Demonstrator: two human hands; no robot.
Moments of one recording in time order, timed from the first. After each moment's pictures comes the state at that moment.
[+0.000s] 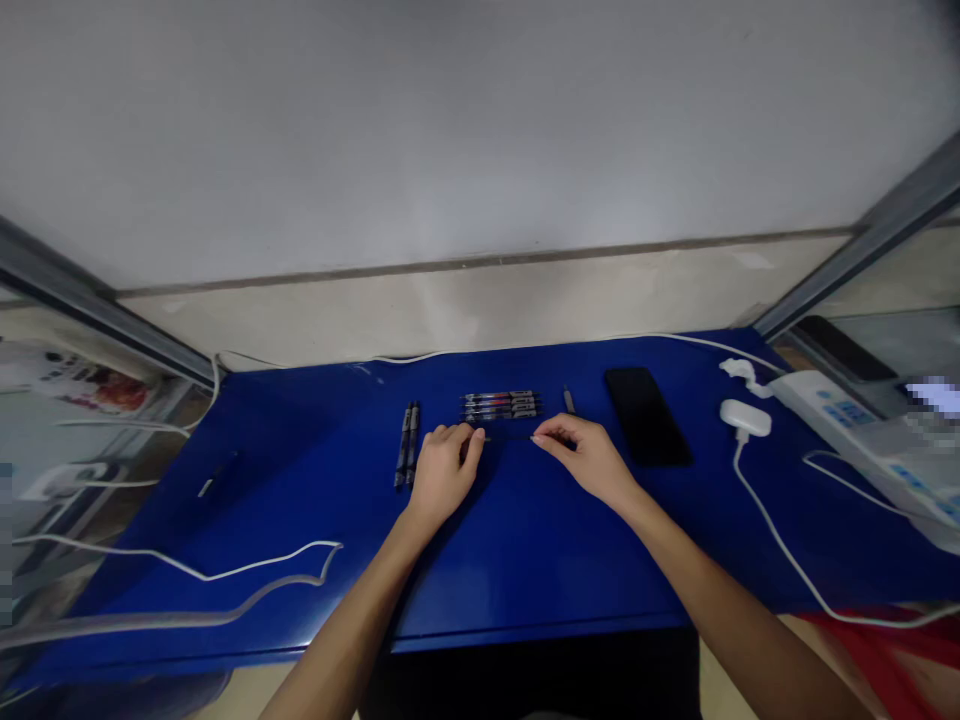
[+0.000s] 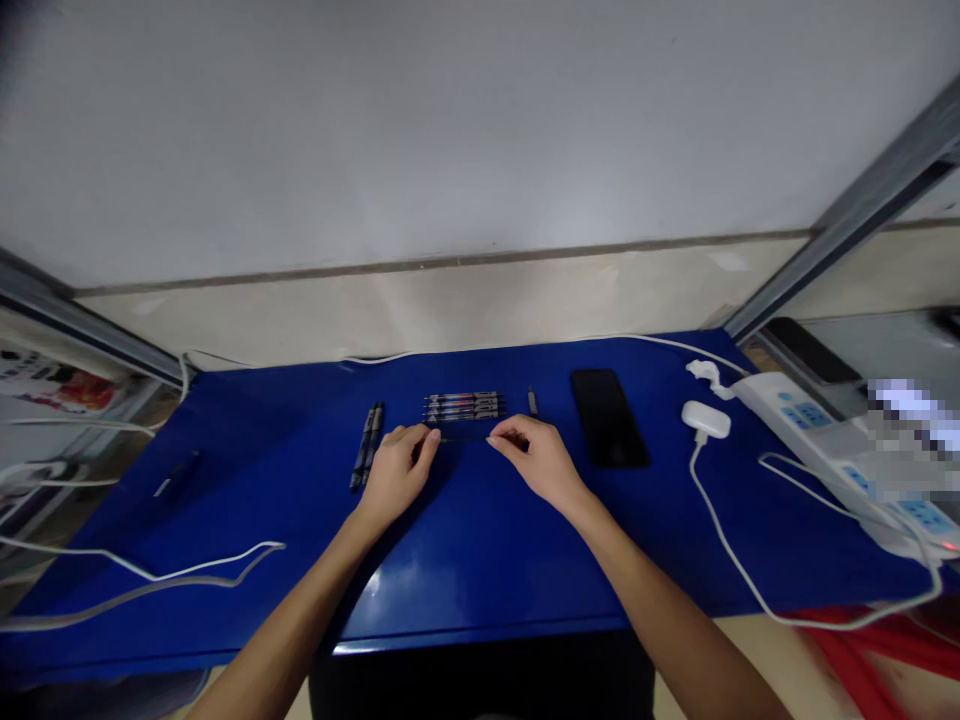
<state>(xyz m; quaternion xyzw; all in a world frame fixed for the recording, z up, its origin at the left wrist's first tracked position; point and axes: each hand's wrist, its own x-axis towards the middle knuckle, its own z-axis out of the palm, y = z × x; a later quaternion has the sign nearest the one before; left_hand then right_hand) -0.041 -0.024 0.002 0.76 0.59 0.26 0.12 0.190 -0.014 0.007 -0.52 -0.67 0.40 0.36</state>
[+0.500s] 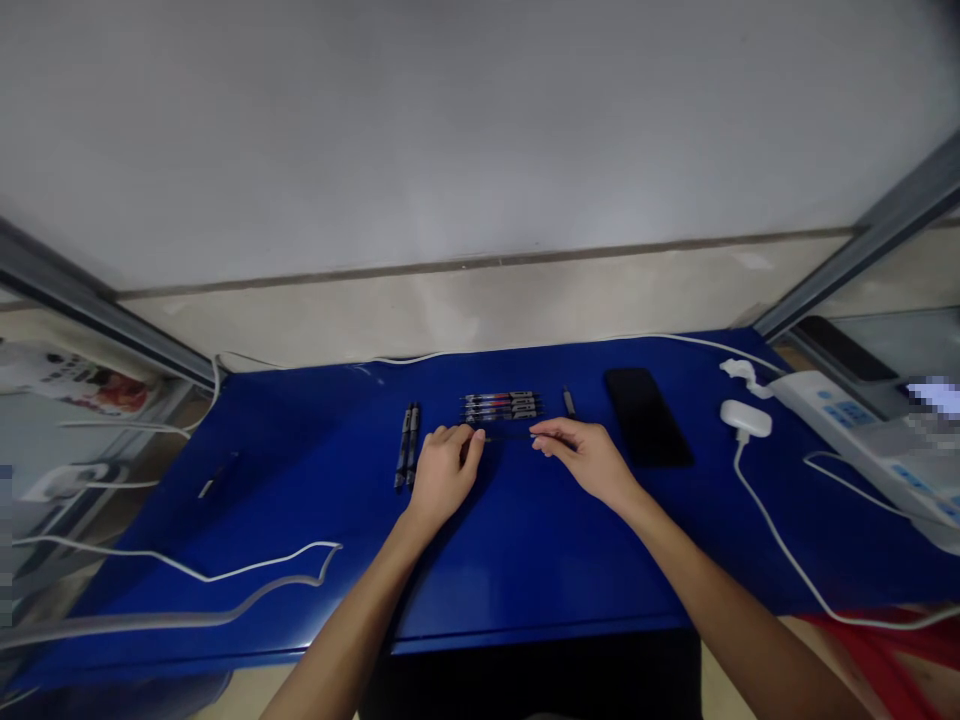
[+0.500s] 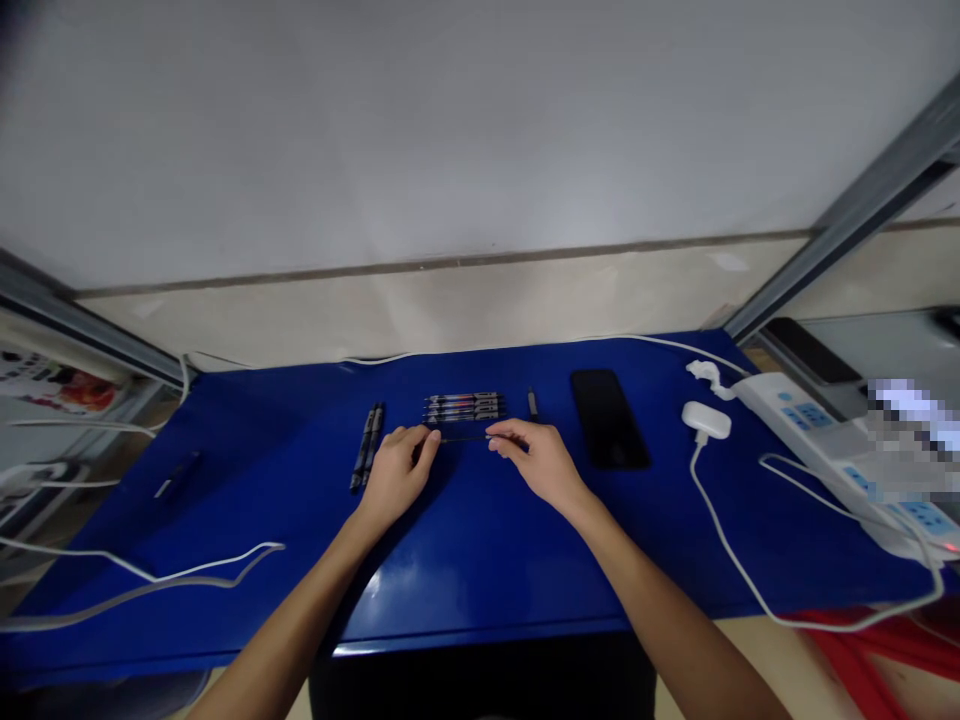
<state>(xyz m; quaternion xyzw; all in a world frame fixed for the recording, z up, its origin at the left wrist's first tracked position) -0.041 -0.024 0.001 0.76 0.59 0.25 0.12 0.190 -0.014 0.003 -0.50 -0.64 0.45 0.37</state>
